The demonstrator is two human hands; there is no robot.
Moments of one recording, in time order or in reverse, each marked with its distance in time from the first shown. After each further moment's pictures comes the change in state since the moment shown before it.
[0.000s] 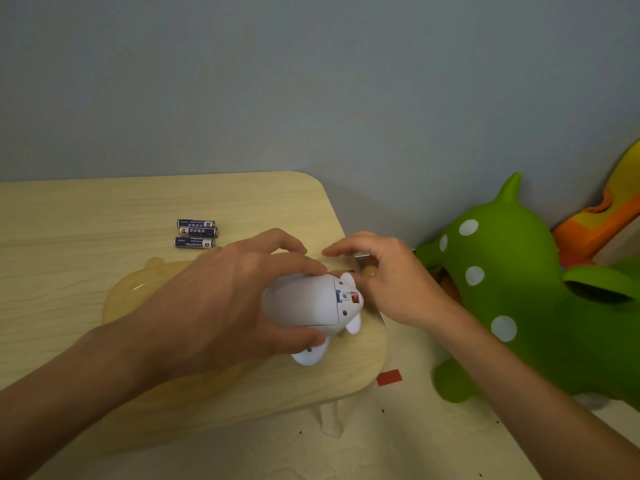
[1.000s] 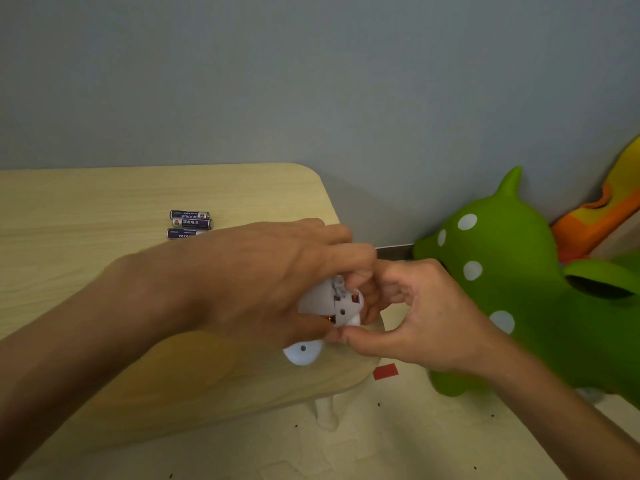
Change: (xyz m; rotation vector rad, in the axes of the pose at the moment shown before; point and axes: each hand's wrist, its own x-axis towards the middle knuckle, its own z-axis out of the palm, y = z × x) left_hand 0.039 0.024 -0.020 0.089 -0.271 0.328; right_hand -0.056 -0.027 -0.020 0.184 -0.076 -0.120
